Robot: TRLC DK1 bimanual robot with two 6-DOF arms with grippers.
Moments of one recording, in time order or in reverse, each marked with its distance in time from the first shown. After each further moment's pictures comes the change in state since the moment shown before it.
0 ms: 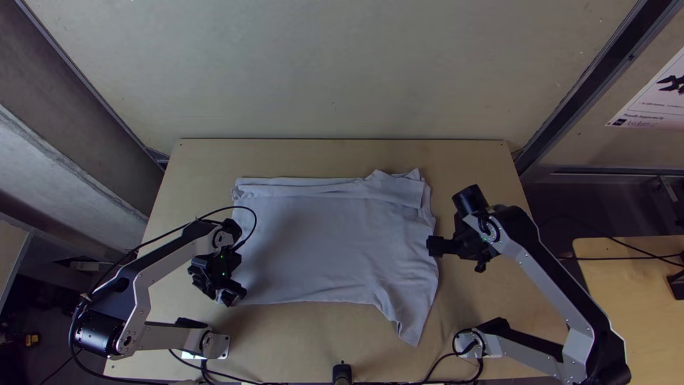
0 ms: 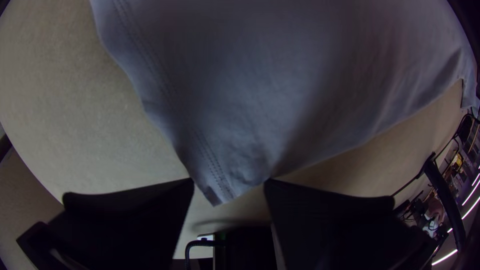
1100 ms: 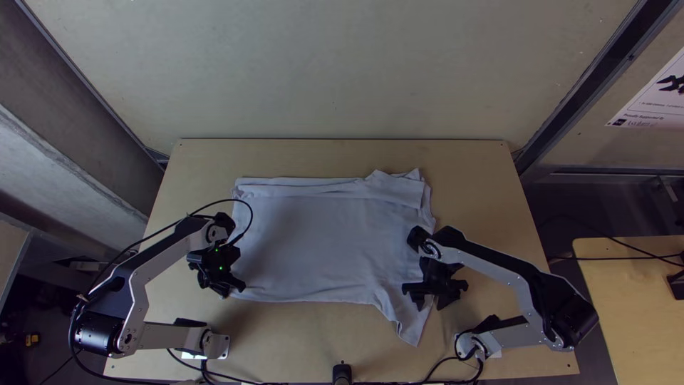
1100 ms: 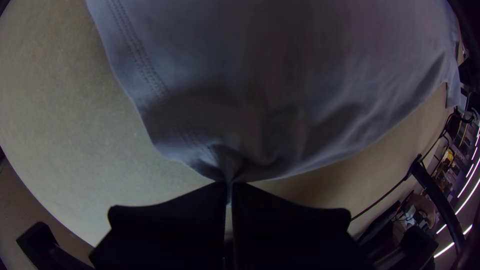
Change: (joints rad) left arm 0.076 0.000 0.035 0.027 0.061 0.087; right arm 0.256 0.313 -0.259 0.068 -0.221 0.041
